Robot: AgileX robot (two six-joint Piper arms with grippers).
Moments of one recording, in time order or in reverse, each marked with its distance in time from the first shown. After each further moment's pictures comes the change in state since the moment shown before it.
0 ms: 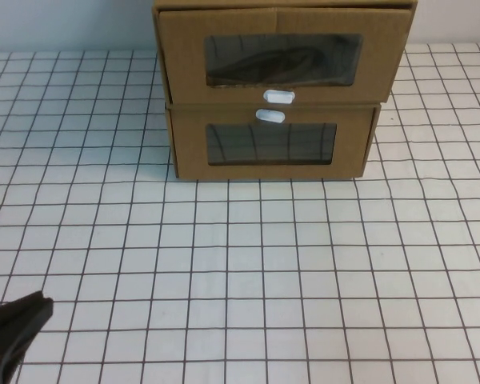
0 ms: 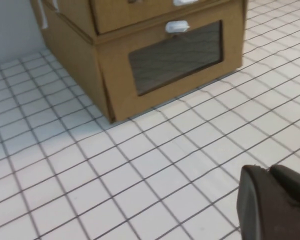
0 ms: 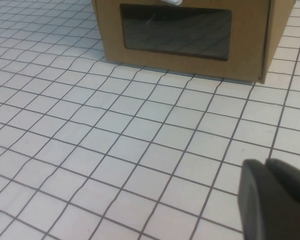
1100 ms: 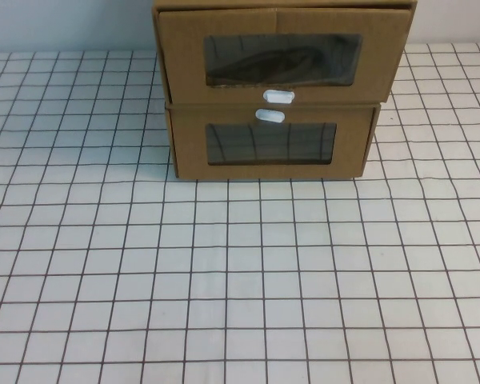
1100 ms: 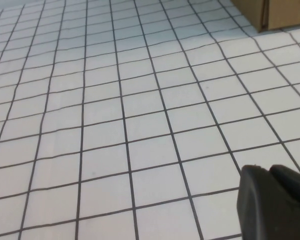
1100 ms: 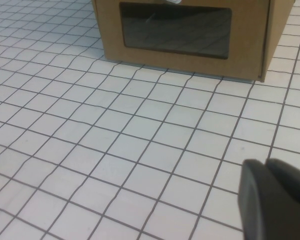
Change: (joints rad) right arm 0.000 0.000 0.000 0.000 0.004 0.000; left arm 0.390 -0.344 0.366 0.125 -0.012 -0.076
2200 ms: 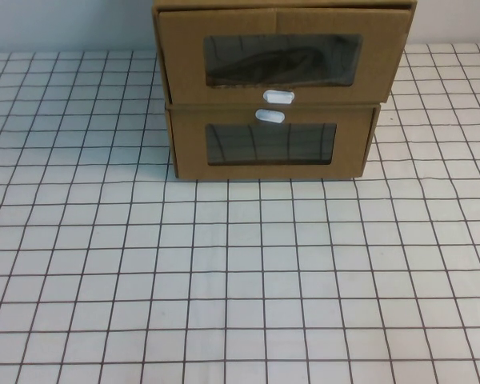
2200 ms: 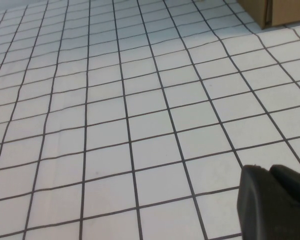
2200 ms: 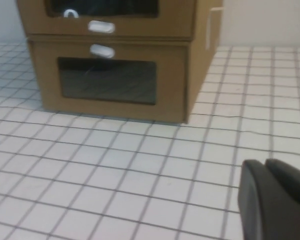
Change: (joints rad) right arm -0.186 -0.210 0.010 -0.038 0.080 -0.005; left arm 0.004 -0.001 0.000 0.019 0.006 0.000
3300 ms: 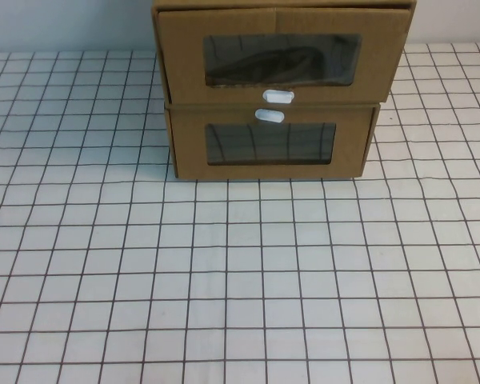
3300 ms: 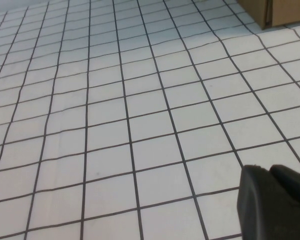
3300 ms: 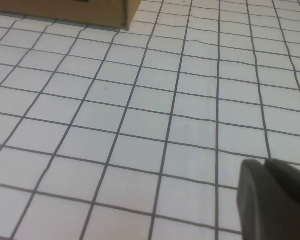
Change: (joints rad) right arm -0.153 -0.095 0.214 -0.027 0.047 -0.127; left arm 0.000 -0.002 0.000 0.004 0.000 0.000
